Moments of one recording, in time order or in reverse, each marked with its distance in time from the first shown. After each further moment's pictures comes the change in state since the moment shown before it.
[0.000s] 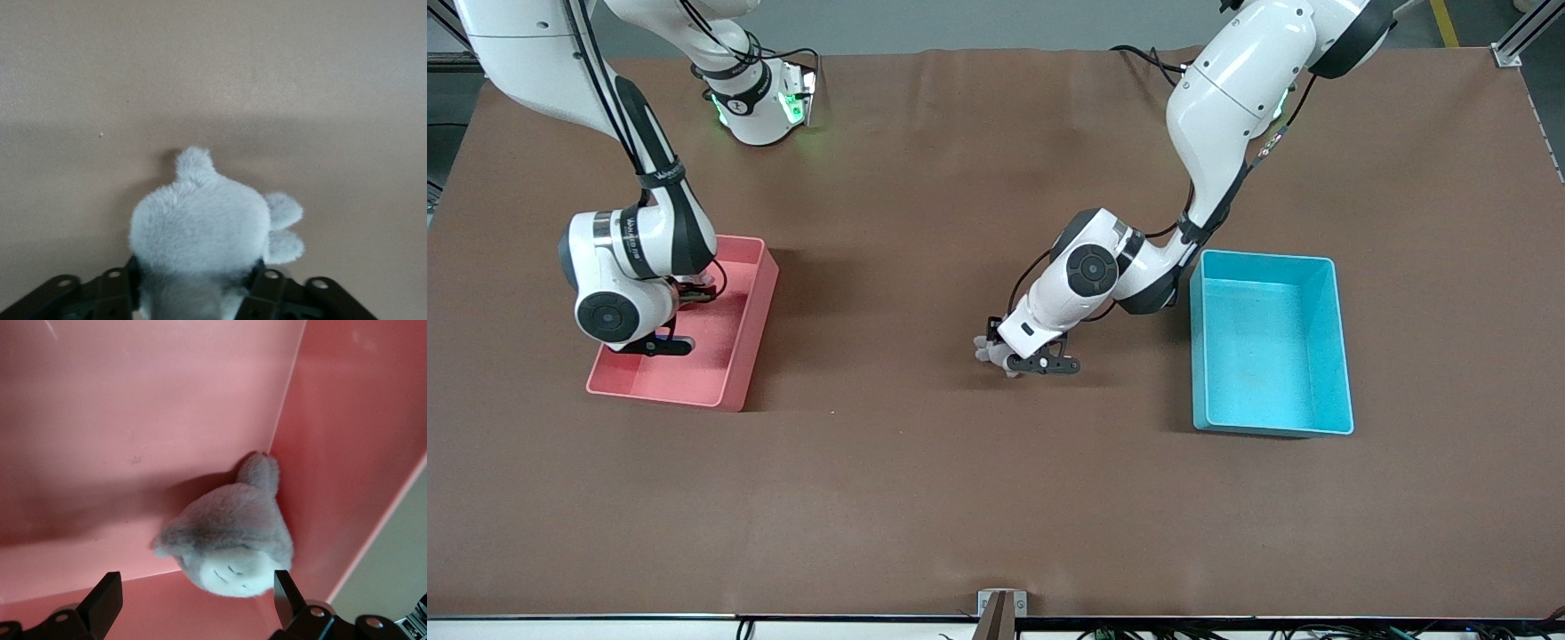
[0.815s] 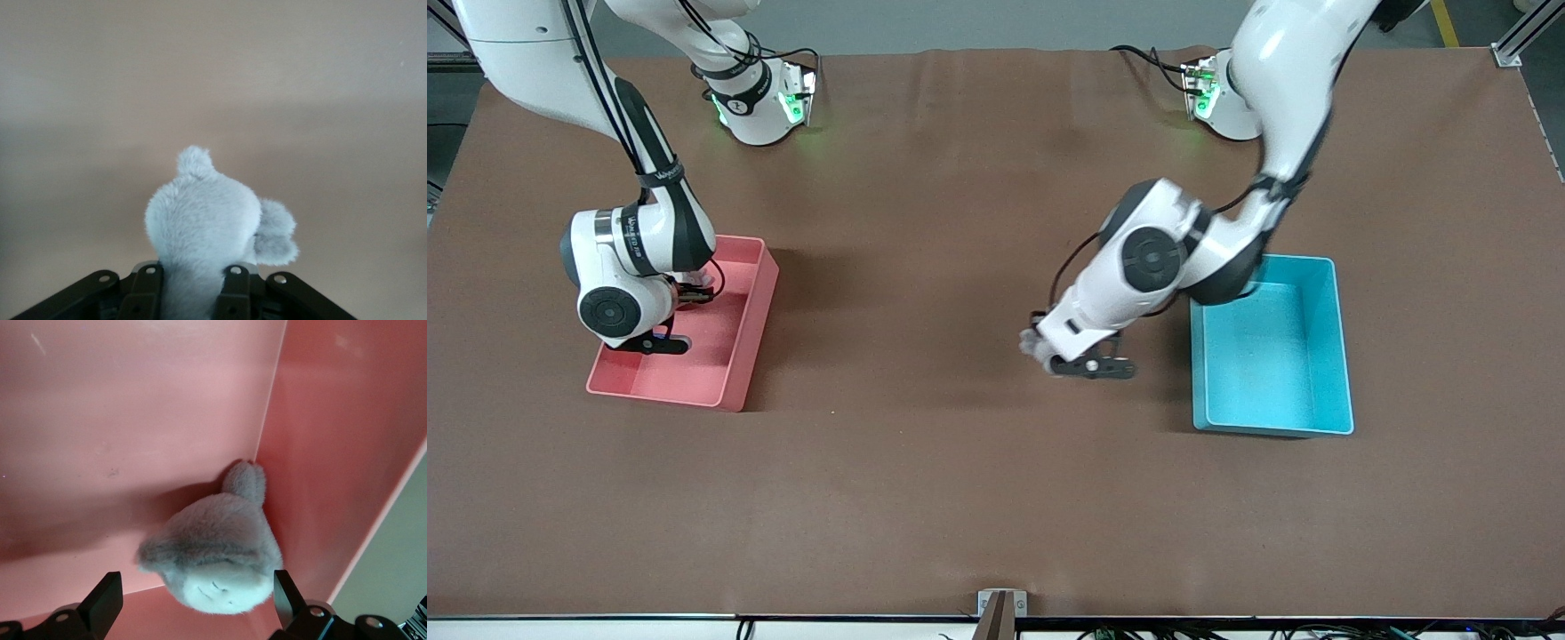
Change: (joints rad) left arm 0.146 -0.287 0.008 0.056 0.025 -0.508 0.148; right arm -0.016 0.000 -0.003 -0.013 -0.037 0.038 0.017
